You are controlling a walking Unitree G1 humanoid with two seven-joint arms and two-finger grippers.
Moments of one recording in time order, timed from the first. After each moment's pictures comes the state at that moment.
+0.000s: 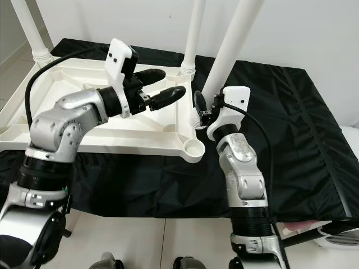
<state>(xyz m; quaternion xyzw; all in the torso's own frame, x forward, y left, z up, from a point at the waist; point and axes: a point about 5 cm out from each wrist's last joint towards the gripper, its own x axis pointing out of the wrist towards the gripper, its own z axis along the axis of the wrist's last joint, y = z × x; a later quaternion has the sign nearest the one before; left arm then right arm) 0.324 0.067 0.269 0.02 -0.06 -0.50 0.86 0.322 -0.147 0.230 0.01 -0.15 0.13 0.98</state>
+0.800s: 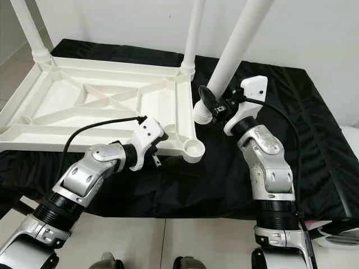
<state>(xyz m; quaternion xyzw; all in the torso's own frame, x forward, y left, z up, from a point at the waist) 0.312 0.049 0.161 0.18 0.07 -0.51 0.84 0.316 -0.170 0.244 -0.02 -0.17 0.24 0.96</state>
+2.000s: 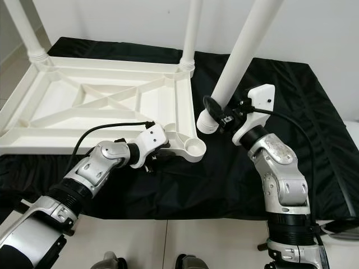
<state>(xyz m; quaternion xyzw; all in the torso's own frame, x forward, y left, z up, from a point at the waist) 0.339 0.048 0.146 0.25 0.06 -0.51 0.82 0.297 -0.181 0.235 -0.03 -0.14 0.27 0.95</state>
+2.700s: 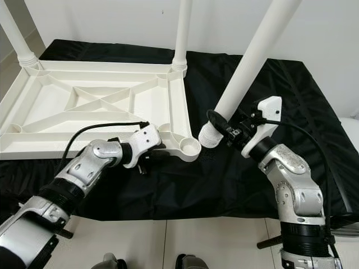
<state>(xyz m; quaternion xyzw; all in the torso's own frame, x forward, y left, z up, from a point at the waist) 0.335 0.074 0.146 0.28 0.06 -0.54 0.79 0.286 -0.202 0.211 -0.01 -0.08 0.32 0.95</state>
